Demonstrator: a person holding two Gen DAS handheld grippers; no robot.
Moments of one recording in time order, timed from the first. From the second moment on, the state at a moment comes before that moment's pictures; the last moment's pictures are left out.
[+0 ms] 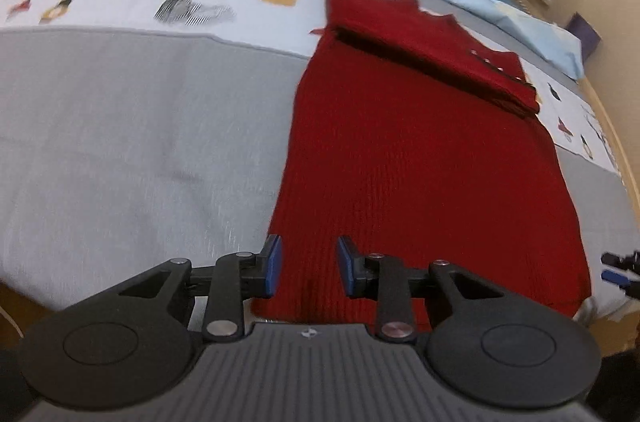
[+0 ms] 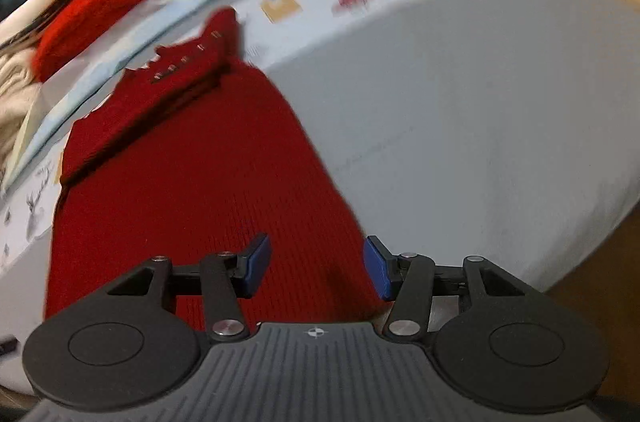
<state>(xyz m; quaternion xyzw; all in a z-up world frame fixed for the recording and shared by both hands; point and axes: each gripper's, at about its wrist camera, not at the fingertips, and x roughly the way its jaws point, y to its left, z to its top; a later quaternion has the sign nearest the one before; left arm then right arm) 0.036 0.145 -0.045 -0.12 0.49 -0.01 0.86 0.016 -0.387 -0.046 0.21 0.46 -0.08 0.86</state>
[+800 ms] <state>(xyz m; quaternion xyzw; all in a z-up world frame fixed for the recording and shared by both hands) 0.046 0.152 -0.111 -0.15 0.55 0.02 0.82 0.046 -0.370 -0.097 0.12 0.53 -0.10 0.84</state>
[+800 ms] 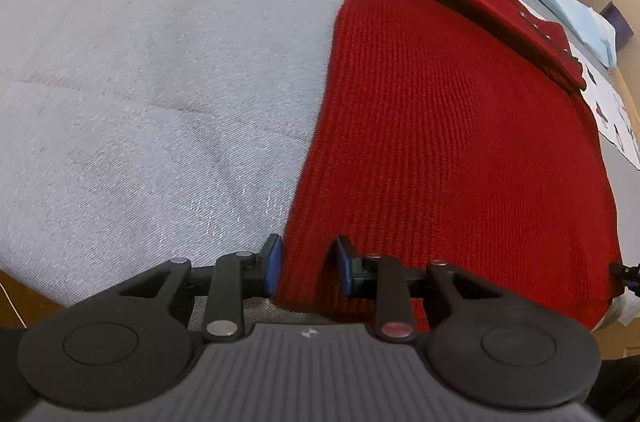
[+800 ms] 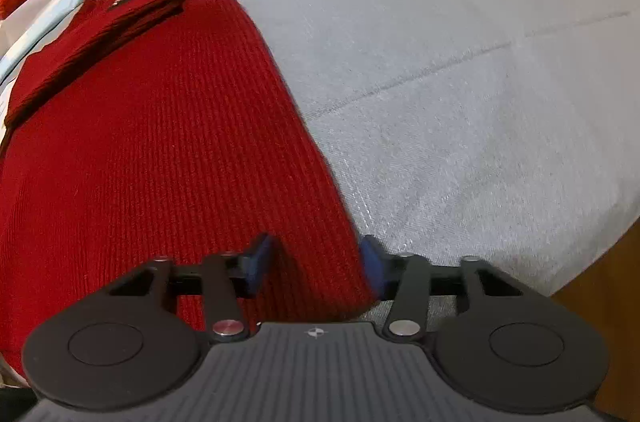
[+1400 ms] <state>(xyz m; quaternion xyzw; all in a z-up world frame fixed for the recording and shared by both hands) 0.040 0.150 -0.109 -0.15 0.55 0.01 0.82 0.038 -0.373 -0.092 0.14 0.53 -0.09 0.83</state>
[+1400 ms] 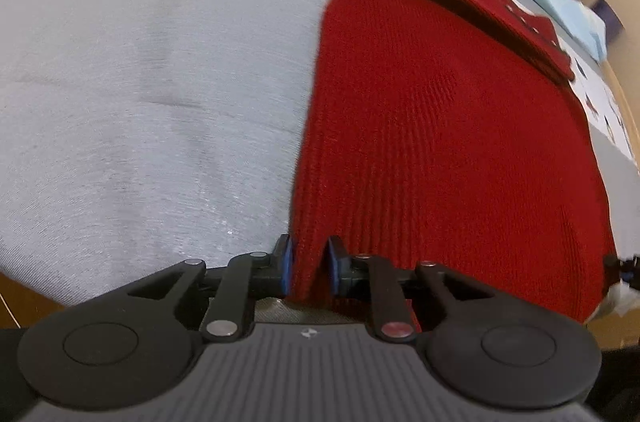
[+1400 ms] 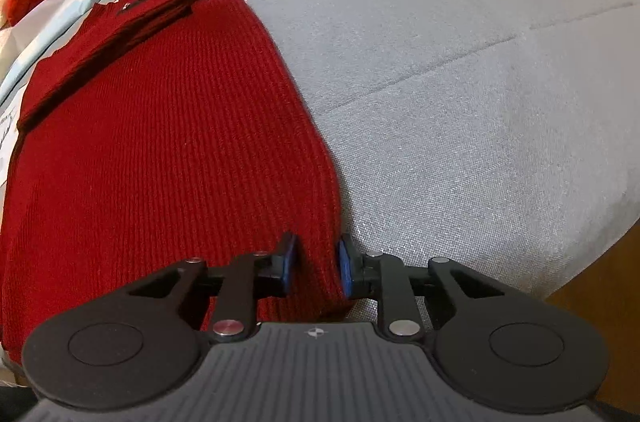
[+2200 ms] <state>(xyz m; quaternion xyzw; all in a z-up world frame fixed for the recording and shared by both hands) 0.038 0.159 -0.110 -0.19 0.56 0.00 0.81 0.042 -0.365 -0.093 0.10 0.53 -0.09 0.84</state>
